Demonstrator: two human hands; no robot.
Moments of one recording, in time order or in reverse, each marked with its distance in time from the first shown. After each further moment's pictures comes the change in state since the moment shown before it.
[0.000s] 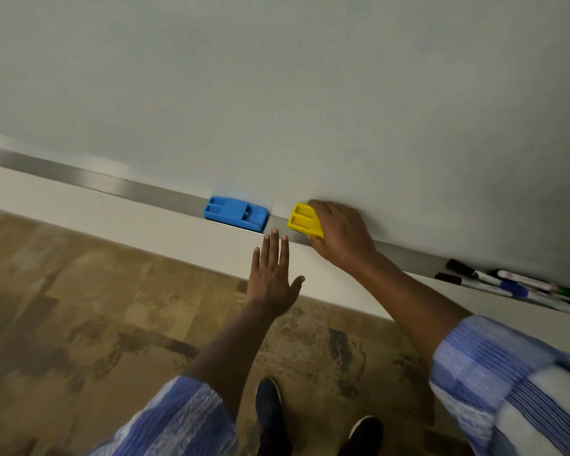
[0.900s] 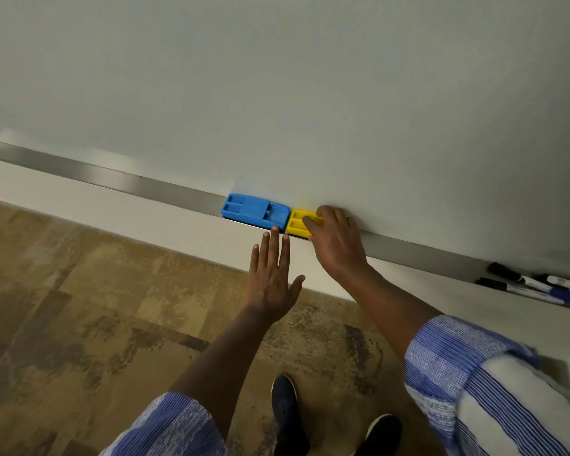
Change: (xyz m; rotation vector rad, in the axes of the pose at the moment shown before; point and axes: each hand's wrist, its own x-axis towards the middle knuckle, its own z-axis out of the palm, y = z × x) left_hand -0.003 -0.061 -0.006 0.035 0.050 0.044; right_hand 0.024 -0.050 0.066 -0.182 -0.025 0.024
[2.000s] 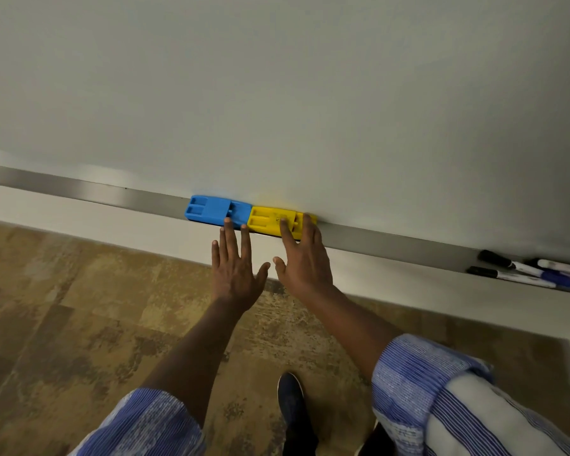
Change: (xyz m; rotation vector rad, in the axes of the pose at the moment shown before) left_hand 0.014 -0.045 -0.008 0.037 0.090 -0.150; right_hand -0.022 -0.052 0.004 0.353 -0.160 0.268
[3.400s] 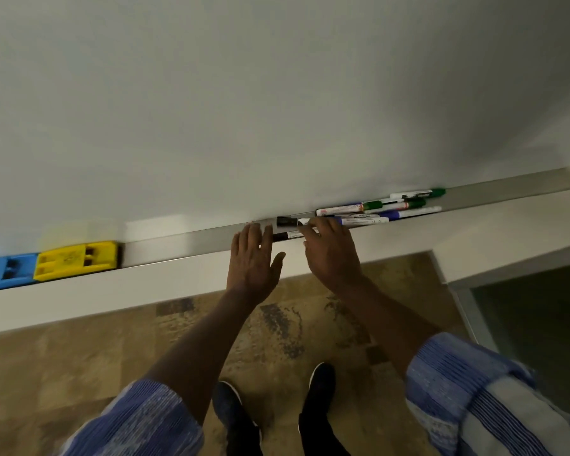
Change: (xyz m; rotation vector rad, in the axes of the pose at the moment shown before) left_hand -0.035 0.373 0.023 -0.103 -0.016 0.574; right_hand -0.143 0.356 -0.123 -0.244 0.374 0.119
